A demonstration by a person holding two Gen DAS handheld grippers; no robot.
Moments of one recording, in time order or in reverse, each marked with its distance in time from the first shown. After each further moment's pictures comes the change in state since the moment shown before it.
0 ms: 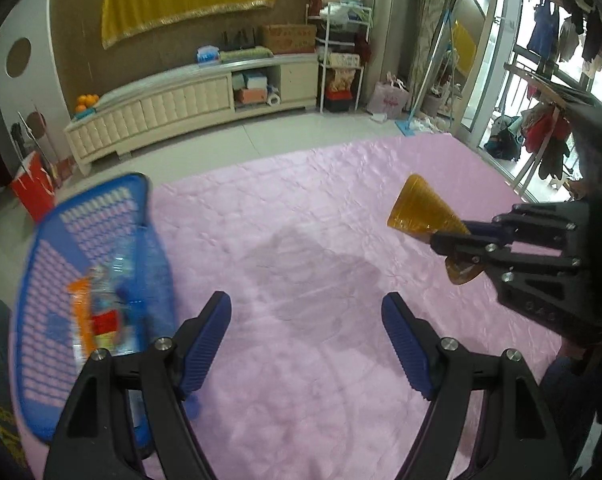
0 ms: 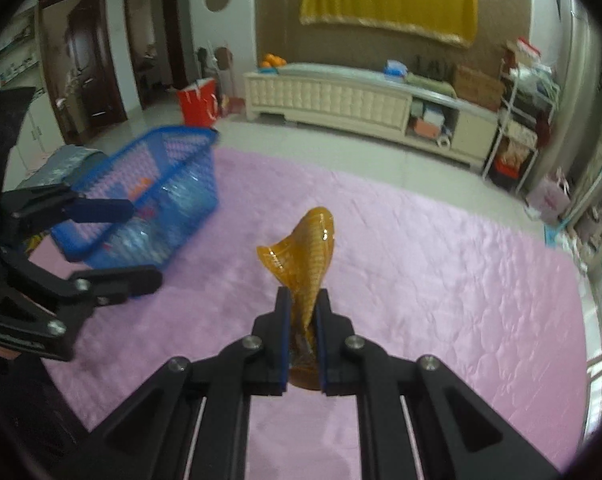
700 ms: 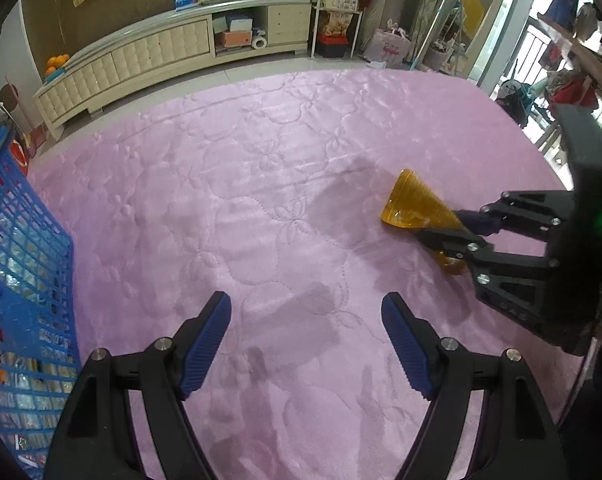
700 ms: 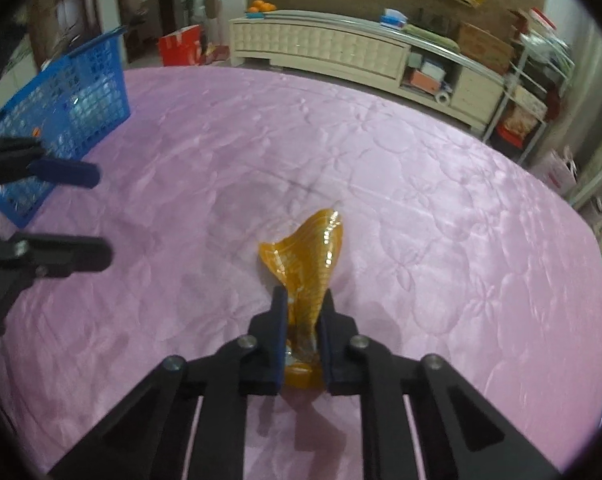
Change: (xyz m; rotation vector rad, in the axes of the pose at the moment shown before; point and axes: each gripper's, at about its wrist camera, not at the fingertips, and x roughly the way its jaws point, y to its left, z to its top) left arm 0.147 -0.031 0.002 -0.014 0.195 -0.053; right arm 0.130 -0.095 -0.066 -0.006 0.178 -0.040
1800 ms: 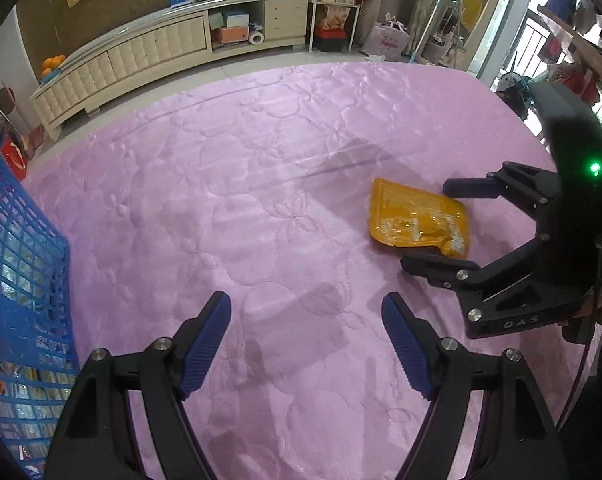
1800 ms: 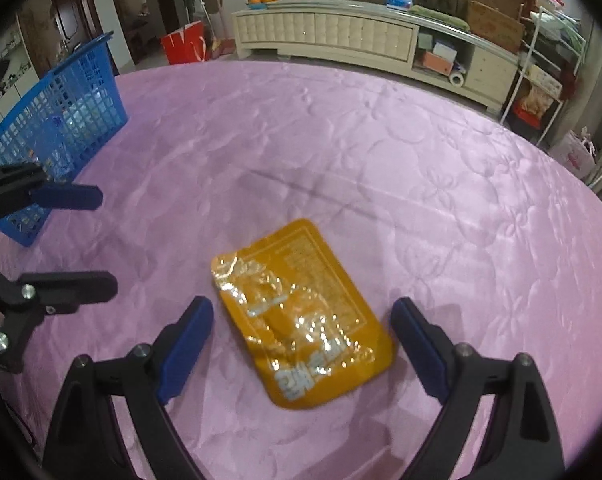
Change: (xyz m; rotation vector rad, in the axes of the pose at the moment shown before) left arm 0.011 0.001 -0.002 0.007 0.030 0.008; right arm 0.017 -0.010 0.008 0.018 0.036 0.095
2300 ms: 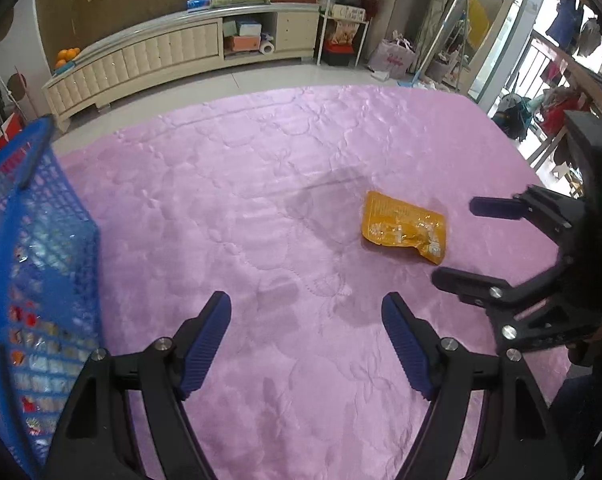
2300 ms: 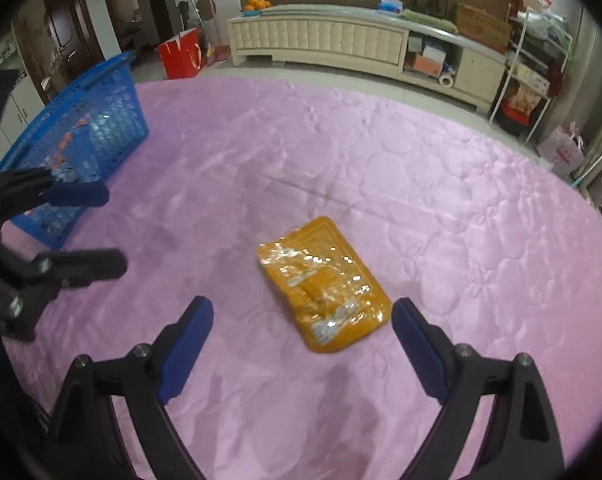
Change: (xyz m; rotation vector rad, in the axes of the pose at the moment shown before) left arm -0.038 0.004 -0.012 -0.042 -0.036 -0.015; right arm -0.034 0.013 -0.003 0.031 0.006 -0.021
